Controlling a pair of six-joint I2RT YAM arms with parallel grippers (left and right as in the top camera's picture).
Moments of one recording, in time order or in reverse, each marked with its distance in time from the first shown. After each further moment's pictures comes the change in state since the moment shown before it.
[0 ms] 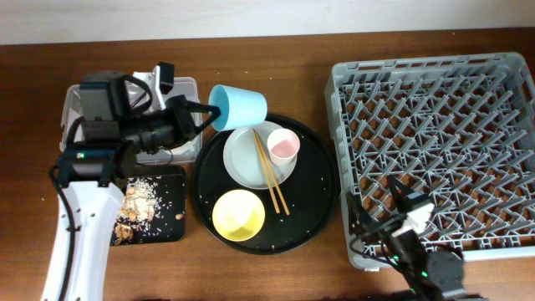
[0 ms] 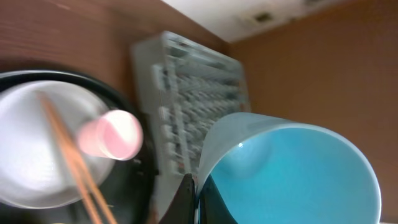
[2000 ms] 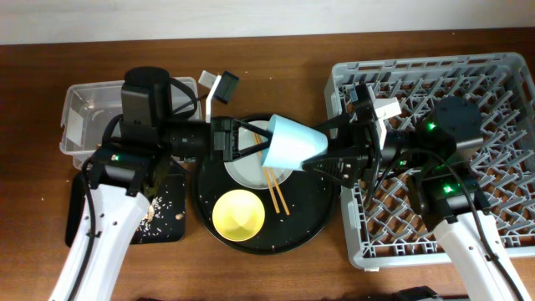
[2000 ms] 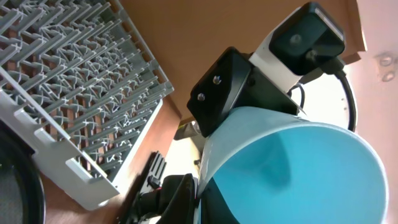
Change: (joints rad) left arm -0.233 -0.008 0.015 0.116 0.367 0.043; right arm 0.030 1.111 0.882 0.212 -1.104 0.161
